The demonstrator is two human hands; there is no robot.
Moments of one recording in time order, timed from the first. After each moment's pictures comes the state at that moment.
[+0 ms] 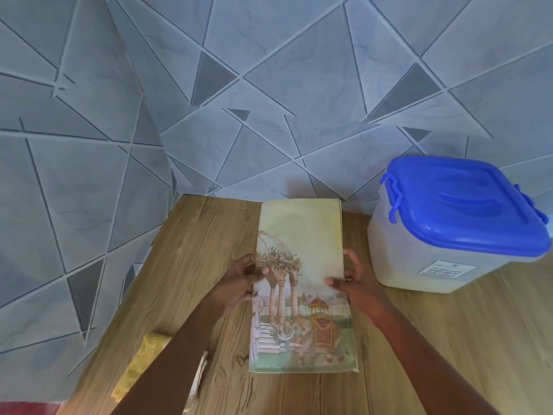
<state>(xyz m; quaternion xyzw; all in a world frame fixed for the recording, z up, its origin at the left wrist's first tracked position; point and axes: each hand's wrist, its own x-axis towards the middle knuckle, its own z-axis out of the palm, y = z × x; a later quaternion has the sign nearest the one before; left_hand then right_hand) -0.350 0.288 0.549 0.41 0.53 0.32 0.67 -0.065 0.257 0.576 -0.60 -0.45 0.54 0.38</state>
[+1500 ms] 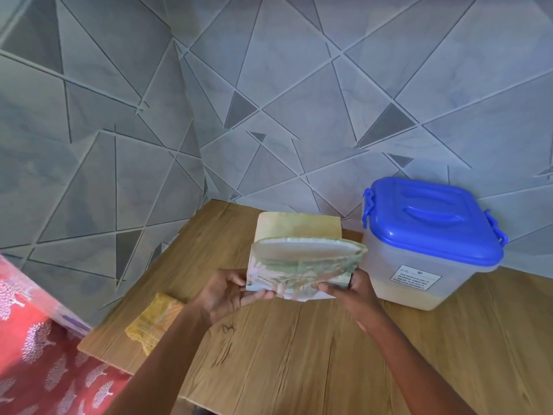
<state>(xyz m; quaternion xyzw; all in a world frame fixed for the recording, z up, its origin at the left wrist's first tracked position) -0.296 0.154 0.634 0.15 0.44 0.44 0.77 -0.003 0.198 0.601 -0.48 -0.55 0.53 0.43</state>
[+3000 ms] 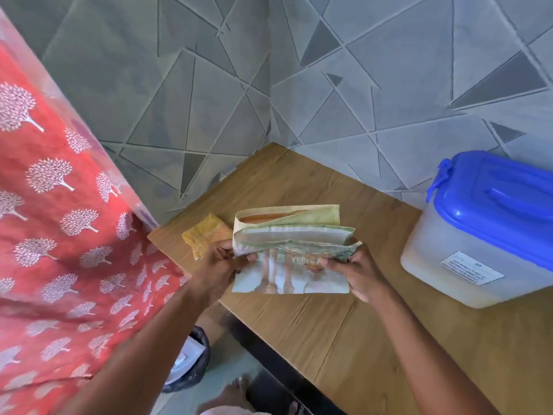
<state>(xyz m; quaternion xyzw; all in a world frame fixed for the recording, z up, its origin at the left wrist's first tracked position) -0.298 0.030 0.611 0.34 0.56 0.59 0.48 -0.042 0.174 0.598 -0.31 -0.56 0.70 0.30</state>
